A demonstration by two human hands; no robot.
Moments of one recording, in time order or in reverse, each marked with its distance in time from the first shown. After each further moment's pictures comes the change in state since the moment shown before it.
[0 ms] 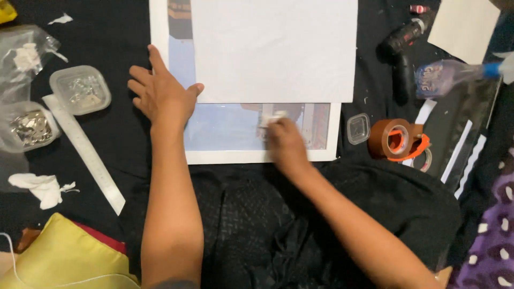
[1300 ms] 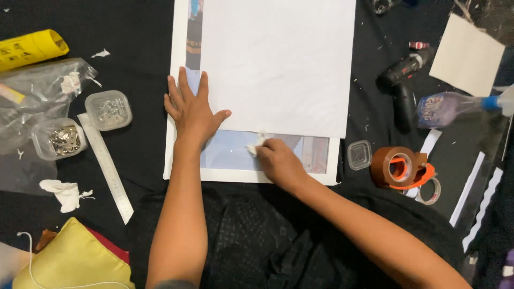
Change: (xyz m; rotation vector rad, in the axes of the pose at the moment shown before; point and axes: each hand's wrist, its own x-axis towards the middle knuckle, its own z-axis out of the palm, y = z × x) left_hand -0.012 0.027 0.005 -0.113 -0.069 0.232; right_hand 0.020 0.010 0.002 -0.137 -0.248 -0.167
